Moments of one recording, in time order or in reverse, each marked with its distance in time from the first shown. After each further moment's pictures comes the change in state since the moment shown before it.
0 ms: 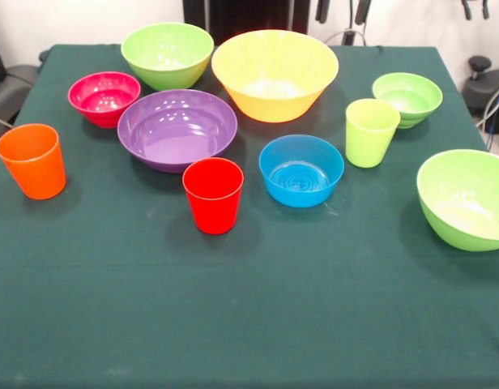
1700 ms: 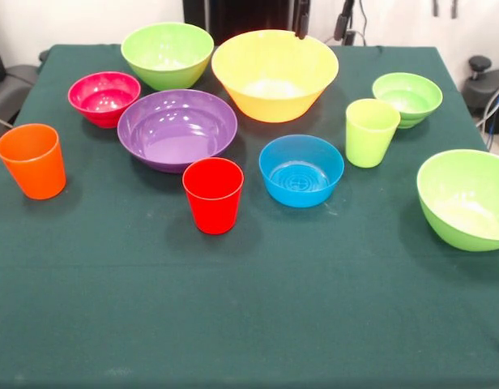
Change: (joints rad) arm -0.083 0.054 0.036 -0.023 -0.044 0.000 0.000
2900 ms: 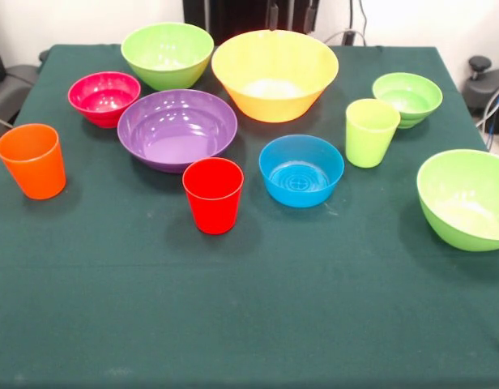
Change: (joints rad) arm -0.122 -0.041 0.028 0.141 -0.027 -0.137 0.000
